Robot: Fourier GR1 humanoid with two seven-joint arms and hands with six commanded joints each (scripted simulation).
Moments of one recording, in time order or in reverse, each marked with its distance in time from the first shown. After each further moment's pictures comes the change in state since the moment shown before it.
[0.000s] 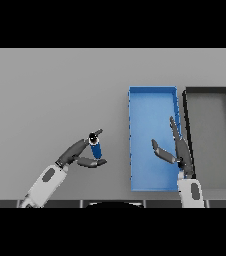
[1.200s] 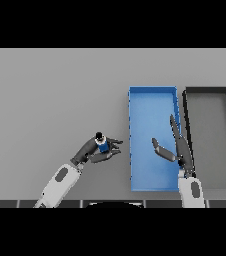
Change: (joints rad) left arm -0.016 -0.183 0.021 -0.077 0.052 0.028 -0.101; right arm -0.021 -0.001 -0.010 0.010 -0.013 0.005 0.017
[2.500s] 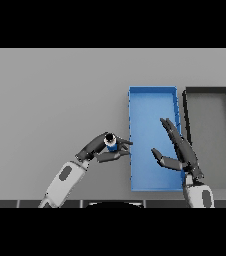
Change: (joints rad) left arm -0.044 -0.080 0.034 -0.135 -0.059 -0.130 0.137; right arm 0.051 -0.070 0.033 -0.314 -0.267 0.180 0.120
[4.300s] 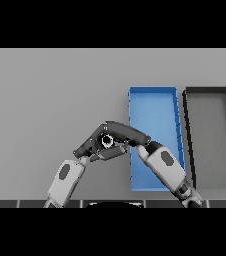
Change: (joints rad) left arm 0.024 -0.095 0.135 0.010 -0.042 -0.169 0.046; right arm -0.713 0.098 0.305 0.221 -0.158 0.219 0.381
